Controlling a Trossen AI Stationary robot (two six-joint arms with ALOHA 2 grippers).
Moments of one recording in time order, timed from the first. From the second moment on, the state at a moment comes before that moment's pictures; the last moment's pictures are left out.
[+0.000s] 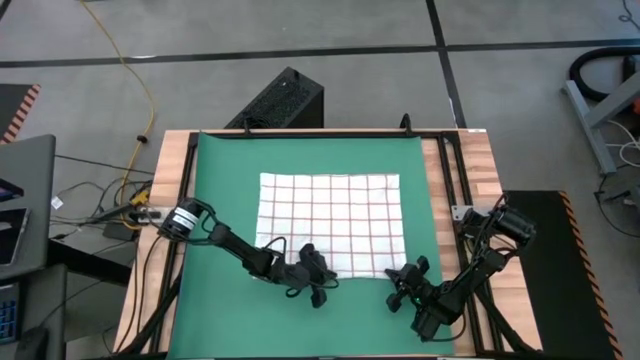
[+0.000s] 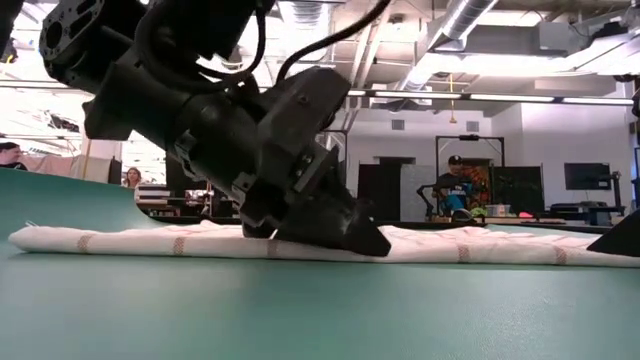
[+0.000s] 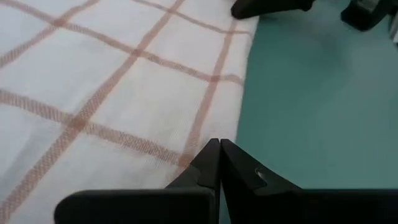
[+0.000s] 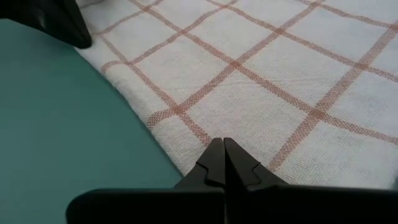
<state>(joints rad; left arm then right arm) -0.39 2.10 0.96 0.64 -0.40 -0.56 0.97 1.90 0.82 -0.54 0.95 1.82</state>
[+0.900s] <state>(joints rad) -0.39 2.14 0.97 0.60 -0.38 -0.56 0.98 1.52 0.95 -0.81 0.72 1.10</state>
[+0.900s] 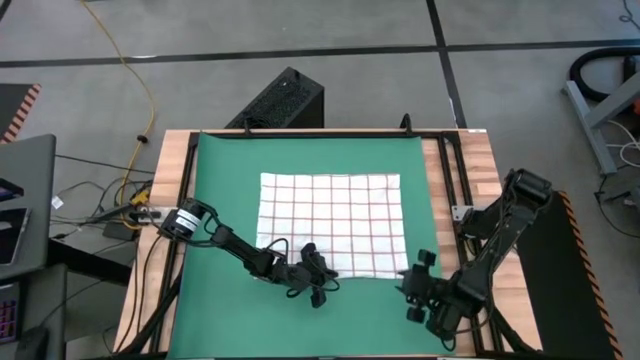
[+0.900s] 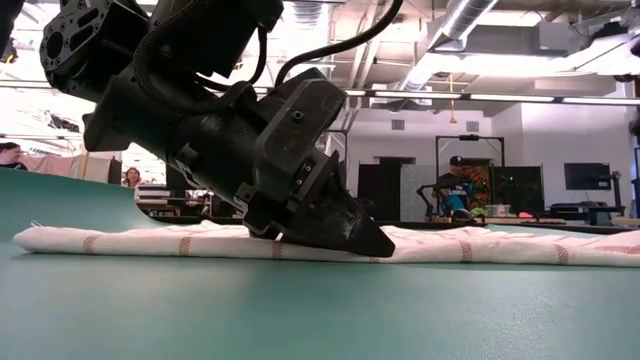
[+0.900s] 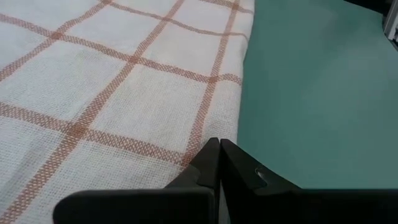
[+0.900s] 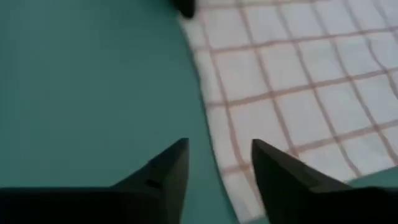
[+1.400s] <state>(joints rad) -0.39 2.14 0.97 0.60 -0.38 -0.55 1.00 1.63 0.87 -0.90 0.76 1.60</state>
